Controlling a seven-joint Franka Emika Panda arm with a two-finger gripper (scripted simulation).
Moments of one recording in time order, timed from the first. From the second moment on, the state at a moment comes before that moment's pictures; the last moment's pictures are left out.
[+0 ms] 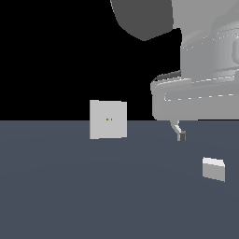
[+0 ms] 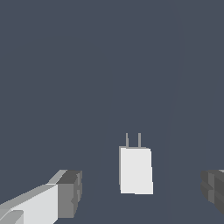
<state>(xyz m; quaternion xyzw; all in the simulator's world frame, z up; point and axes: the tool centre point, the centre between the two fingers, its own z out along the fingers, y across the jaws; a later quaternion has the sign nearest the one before) -0.081 -0.167 0.066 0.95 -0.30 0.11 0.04</state>
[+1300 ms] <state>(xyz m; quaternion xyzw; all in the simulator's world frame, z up) -0.084 -0.169 0.012 0.94 -0.31 0.11 0.04</state>
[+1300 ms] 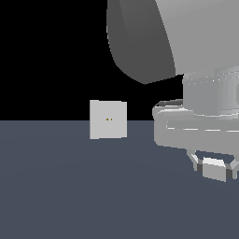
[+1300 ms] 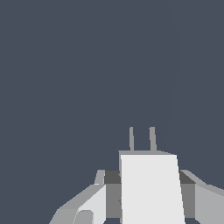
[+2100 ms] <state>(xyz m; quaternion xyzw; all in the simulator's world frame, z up) -0.079 -0.162 0.016 0.95 -0.29 0.11 0.03</state>
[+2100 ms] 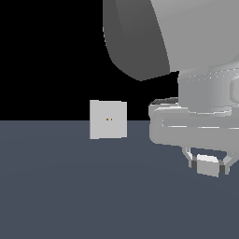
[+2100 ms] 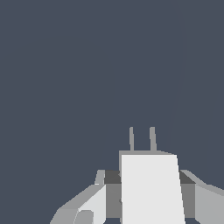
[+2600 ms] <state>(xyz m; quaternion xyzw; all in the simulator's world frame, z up) -0.052 -0.112 0.044 0.98 -0.15 0.12 0.02</state>
